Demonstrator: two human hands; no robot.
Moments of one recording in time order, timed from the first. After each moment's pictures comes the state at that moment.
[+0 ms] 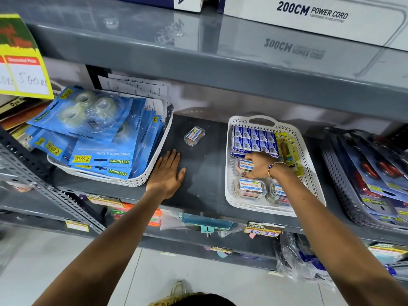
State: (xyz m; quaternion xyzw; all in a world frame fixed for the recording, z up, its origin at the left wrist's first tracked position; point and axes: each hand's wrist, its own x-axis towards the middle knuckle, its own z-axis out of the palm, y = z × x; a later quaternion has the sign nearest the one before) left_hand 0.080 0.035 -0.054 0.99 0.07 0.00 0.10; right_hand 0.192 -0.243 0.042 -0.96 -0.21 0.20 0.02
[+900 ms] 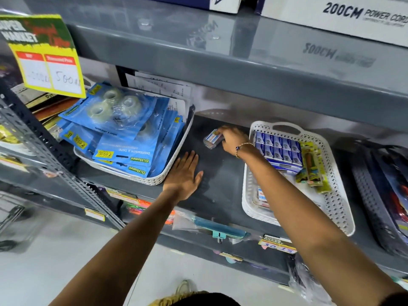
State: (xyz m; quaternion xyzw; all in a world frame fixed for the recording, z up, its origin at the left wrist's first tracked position) left_hand 0.080 0.031 -0.046 0.99 0.08 0.00 0.09; right_hand 0.228 -0.099 0.045 -0.94 -0.33 0.04 0.11
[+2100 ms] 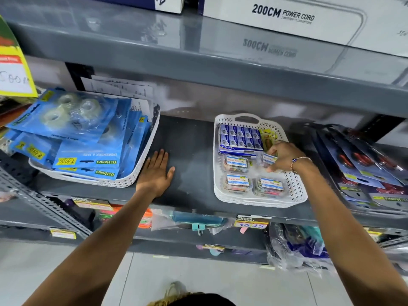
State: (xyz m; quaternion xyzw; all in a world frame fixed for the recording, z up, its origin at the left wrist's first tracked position) left_hand 0.083 0.034 -0.056 0.99 0.07 -0.01 0.10; right_hand 0.182 -0.324 0.088 -0.99 -0.07 0.13 0.06
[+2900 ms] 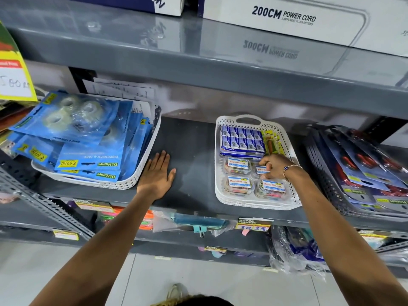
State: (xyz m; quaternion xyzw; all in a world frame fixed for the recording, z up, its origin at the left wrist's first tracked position) left_hand 0.085 0.035 -0.058 0.99 0.08 -0.02 0.08; right_hand 0.190 -0.319 0.048 -0.97 -0.10 0.20 0.07
